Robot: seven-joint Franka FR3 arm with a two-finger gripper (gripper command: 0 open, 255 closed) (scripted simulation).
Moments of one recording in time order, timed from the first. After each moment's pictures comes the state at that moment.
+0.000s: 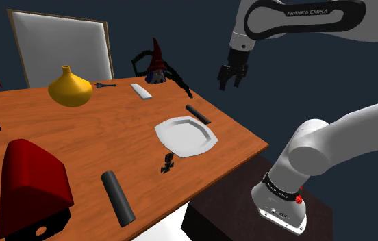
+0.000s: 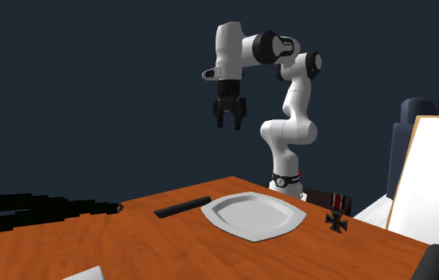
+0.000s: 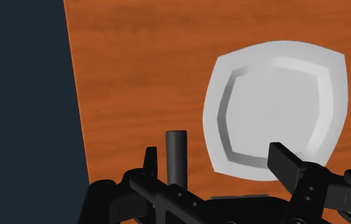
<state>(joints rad) -0.04 -0.61 -0.13 -2.41 -0.10 1.77 0.14</state>
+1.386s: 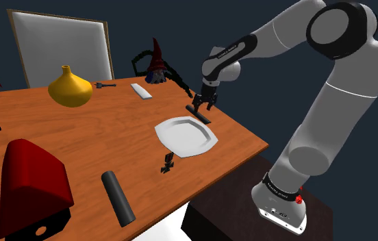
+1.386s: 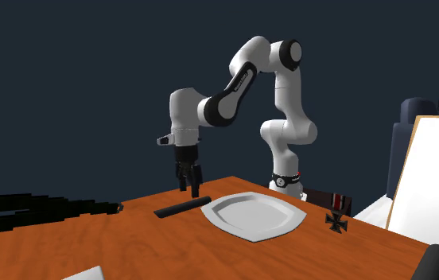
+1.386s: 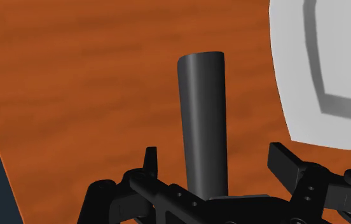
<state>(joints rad) -0.03 0.06 -0.28 -2.34 0.14 2.38 -0.09</state>
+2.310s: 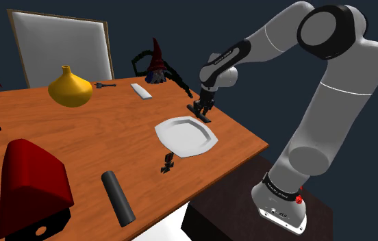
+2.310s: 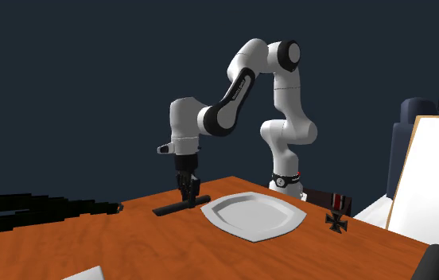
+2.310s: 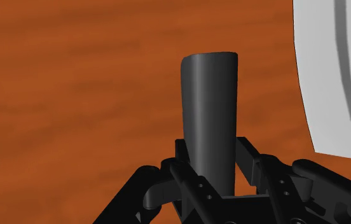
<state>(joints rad) -0.04 0.11 -0.28 -2.35 0.18 2.45 -0.11</state>
